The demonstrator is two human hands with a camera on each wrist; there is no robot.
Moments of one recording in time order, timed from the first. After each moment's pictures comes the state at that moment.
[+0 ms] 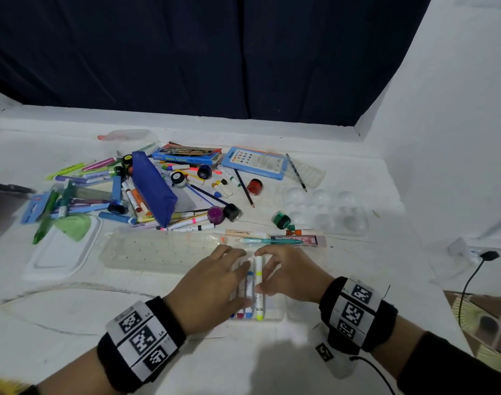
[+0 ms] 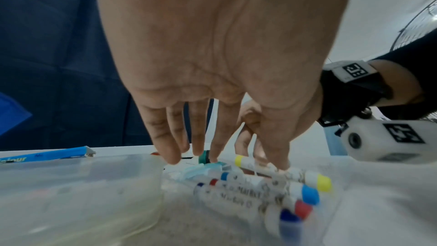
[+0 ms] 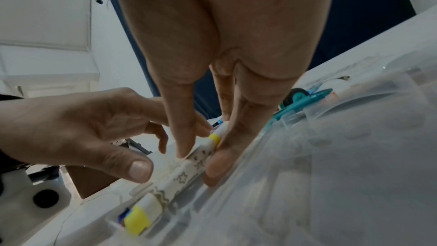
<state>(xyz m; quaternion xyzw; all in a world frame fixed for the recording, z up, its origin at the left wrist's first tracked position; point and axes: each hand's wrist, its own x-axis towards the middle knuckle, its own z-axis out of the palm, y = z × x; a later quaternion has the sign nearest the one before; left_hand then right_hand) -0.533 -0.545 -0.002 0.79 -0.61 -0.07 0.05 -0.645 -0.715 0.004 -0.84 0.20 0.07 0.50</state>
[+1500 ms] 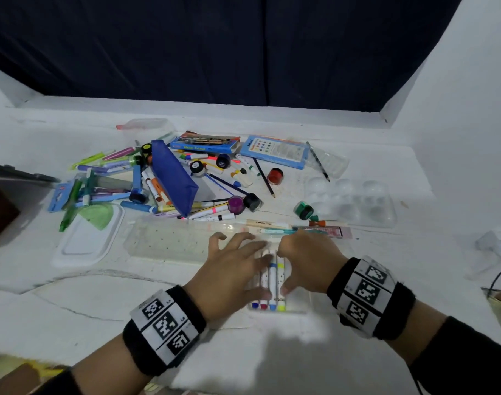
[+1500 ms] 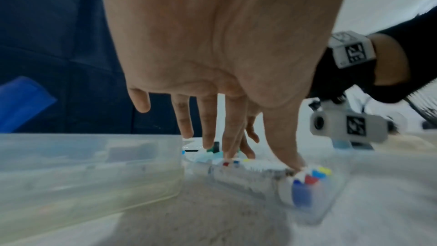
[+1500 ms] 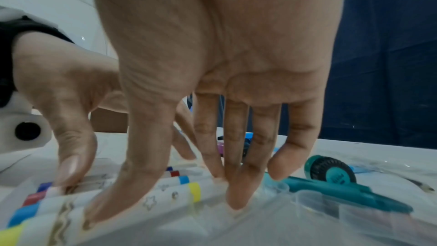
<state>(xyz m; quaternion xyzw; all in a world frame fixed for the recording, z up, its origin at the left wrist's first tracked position) -0.523 -0.538 -0.008 0.80 -0.60 -0.04 0.02 -0.623 -0.701 0.023 -0.98 0.09 0.15 0.05</state>
